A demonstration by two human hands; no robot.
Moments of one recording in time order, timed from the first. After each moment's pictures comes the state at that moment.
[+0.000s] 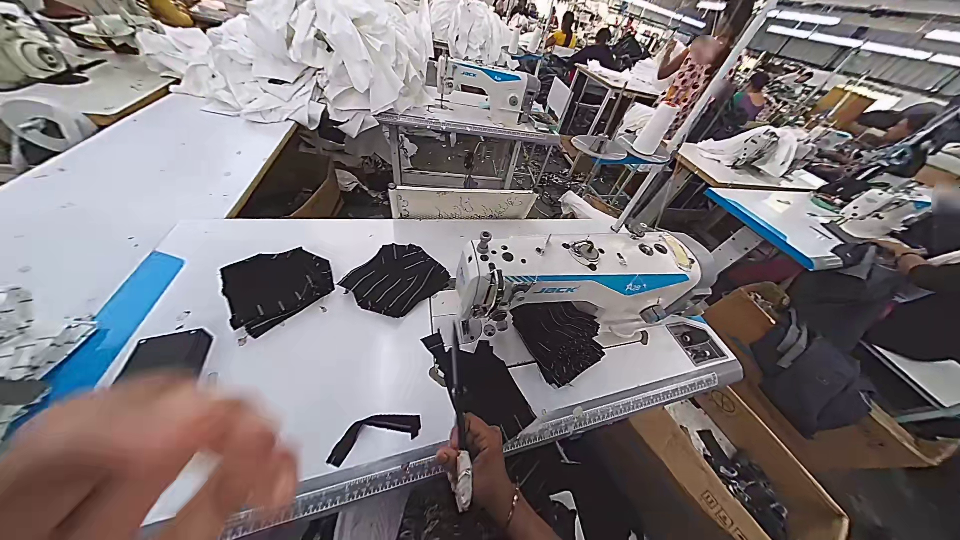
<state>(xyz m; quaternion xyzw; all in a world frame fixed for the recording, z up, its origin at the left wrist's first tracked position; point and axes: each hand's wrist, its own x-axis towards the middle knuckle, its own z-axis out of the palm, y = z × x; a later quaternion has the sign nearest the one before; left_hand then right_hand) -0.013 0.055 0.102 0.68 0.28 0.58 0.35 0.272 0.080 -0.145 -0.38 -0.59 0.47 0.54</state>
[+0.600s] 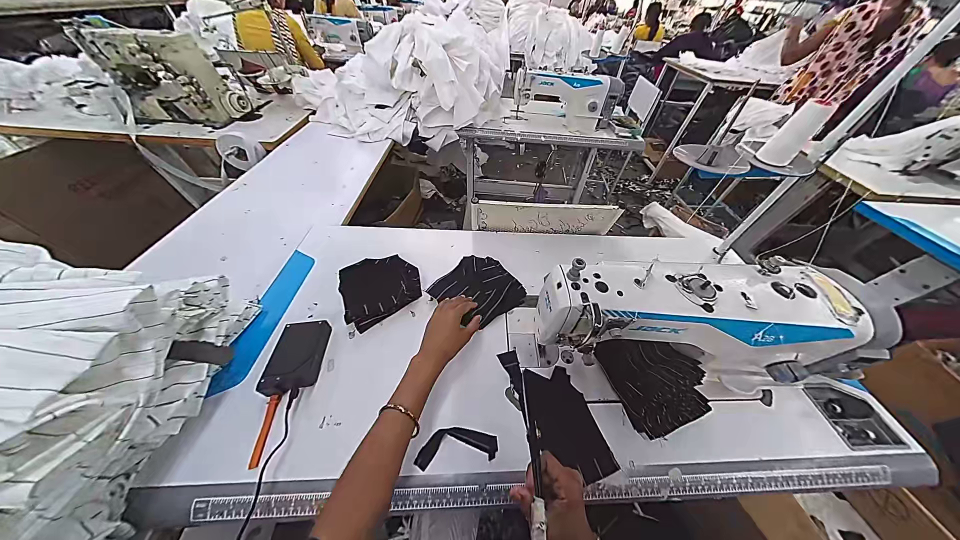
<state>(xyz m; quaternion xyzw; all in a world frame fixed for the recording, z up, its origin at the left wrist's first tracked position) 0.031 0.285 -0.095 0.74 0.58 0.26 0.21 0.276 0.081 -0.149 -0.44 -0.68 0.34 0.48</state>
